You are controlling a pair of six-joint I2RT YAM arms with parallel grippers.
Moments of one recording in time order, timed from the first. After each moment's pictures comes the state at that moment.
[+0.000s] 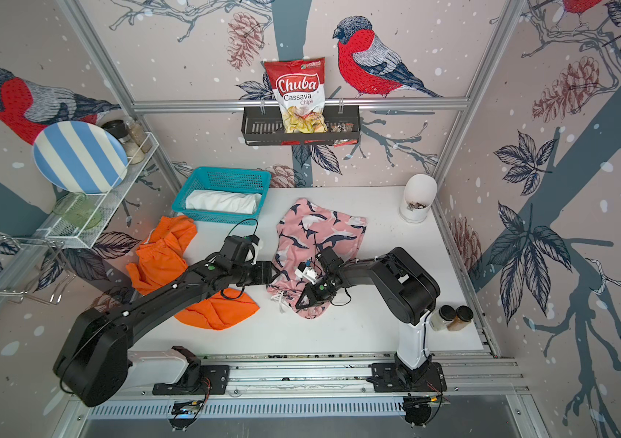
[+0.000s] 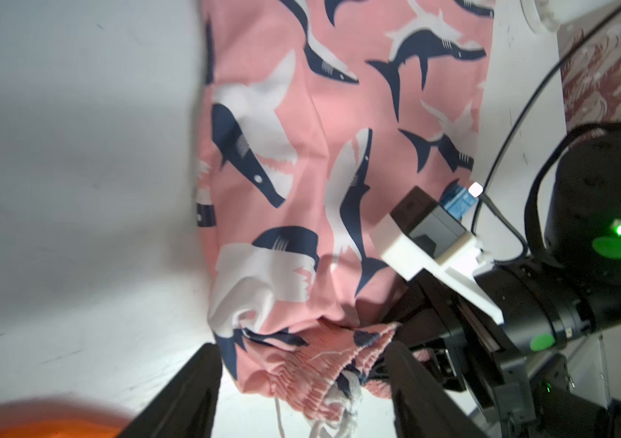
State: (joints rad) left arm -0.53 1.34 0.79 -0.38 0.30 -0.51; right arm 0.71 1.90 0.89 -0.20 -0.89 0.23
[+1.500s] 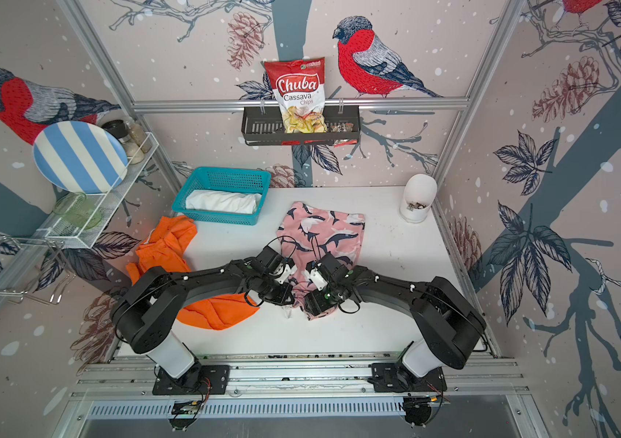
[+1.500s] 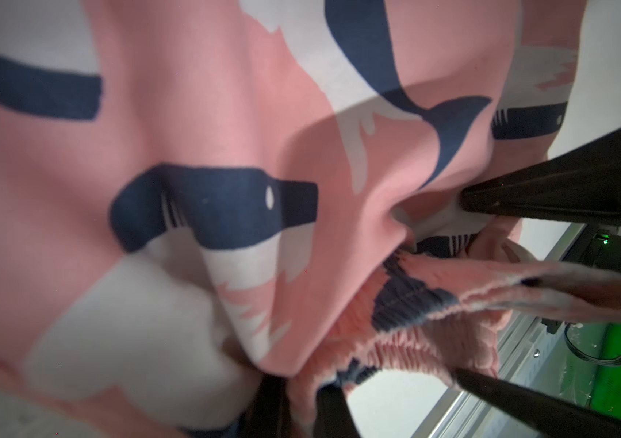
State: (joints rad) left arm -0.68 1.67 0.86 -0.39 0.45 -0.36; right arm 0.86 1.52 0.81 -0.43 -0.24 0.24
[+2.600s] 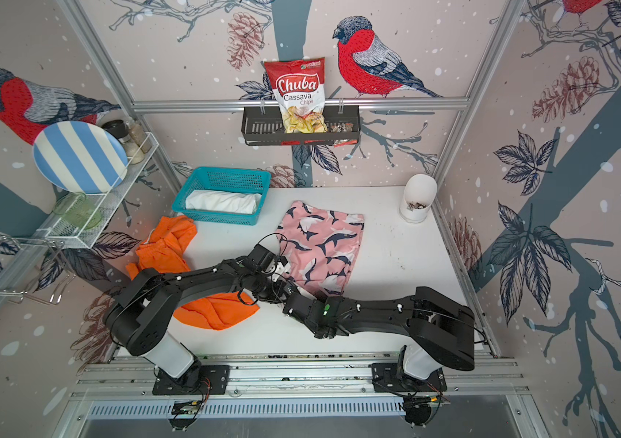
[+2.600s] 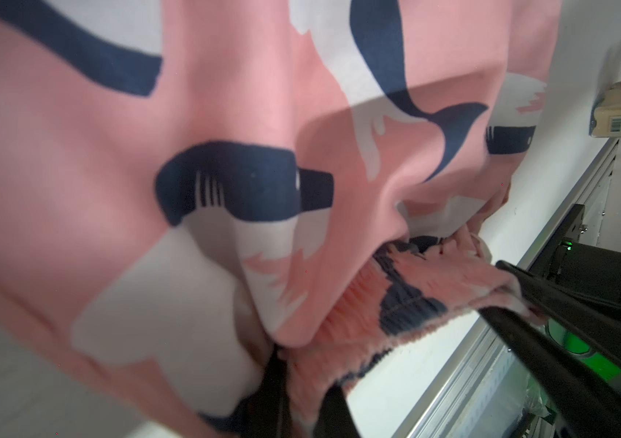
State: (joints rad) left arm -0.61 1.63 0.82 -0.38 0.52 -0.36; right arm 1.23 1.50 0.79 -0.38 0.47 0.15
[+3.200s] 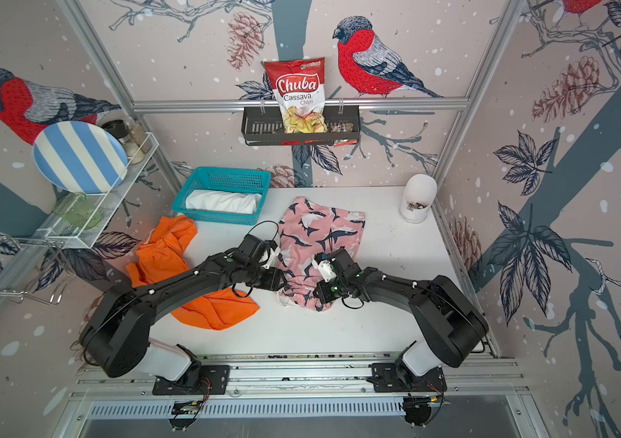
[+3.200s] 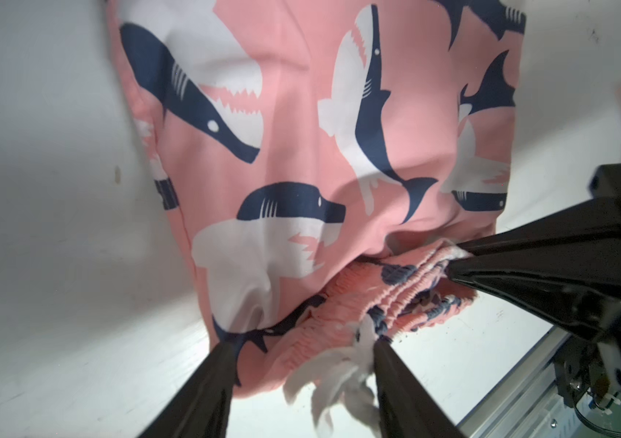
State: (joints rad) left arm -0.59 1.47 0.89 -0.48 0.28 -0.37; right arm 0.69 1.55 0.70 -0.16 -0.43 0.27
